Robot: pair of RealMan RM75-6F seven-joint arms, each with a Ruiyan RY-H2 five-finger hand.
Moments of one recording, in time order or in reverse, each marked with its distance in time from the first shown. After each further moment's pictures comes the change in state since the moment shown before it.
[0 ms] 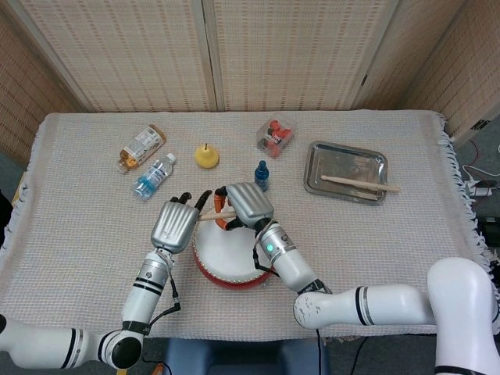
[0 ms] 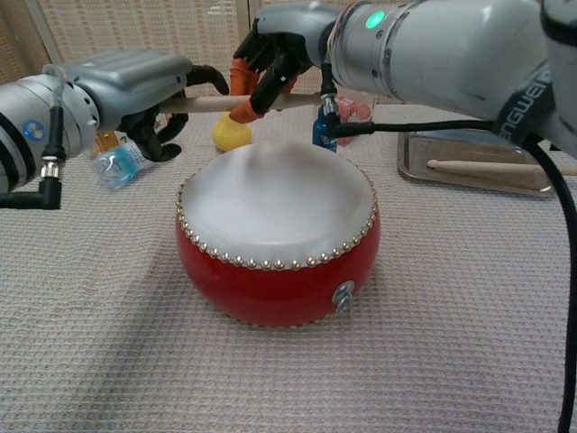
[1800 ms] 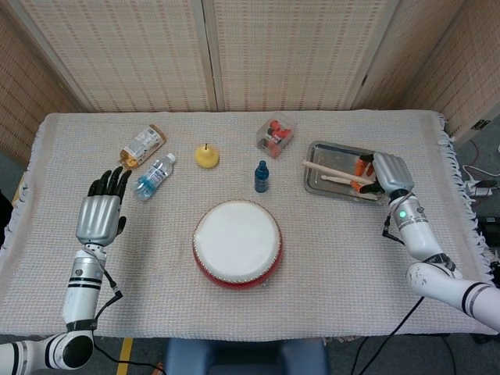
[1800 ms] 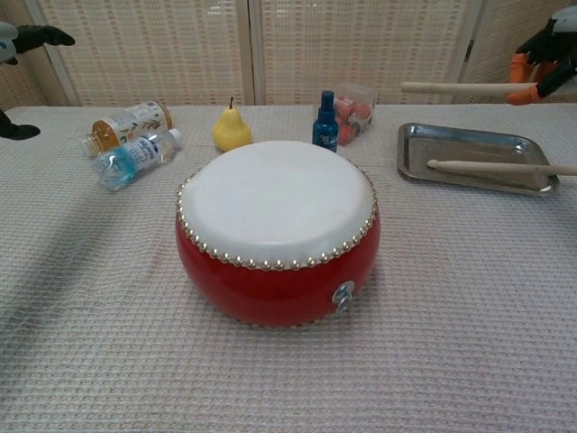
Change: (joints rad) left arm 0.222 0.228 0.026 0.037 0.066 0.049 -0.295; right arm -0.390 0.290 -0.129 0.453 -0.336 -0.286 0.493
